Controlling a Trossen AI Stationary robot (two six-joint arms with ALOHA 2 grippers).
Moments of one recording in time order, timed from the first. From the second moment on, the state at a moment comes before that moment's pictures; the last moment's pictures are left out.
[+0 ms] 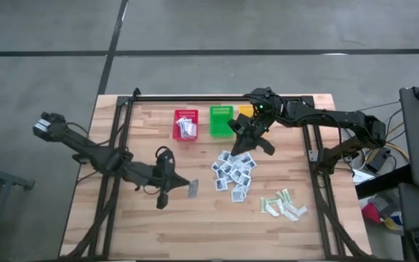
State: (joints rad) left arm -0.45 1.12 0.91 -0.21 -0.36 -0.39; right arm -0.28 1.42 1.17 -0.16 -1.05 0.17
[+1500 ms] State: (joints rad) left arm -0.28 1.58 1.50 -0.98 -0.83 -0.36; right arm -0.22 1.56 1.30 -0.24 -0.60 0.29
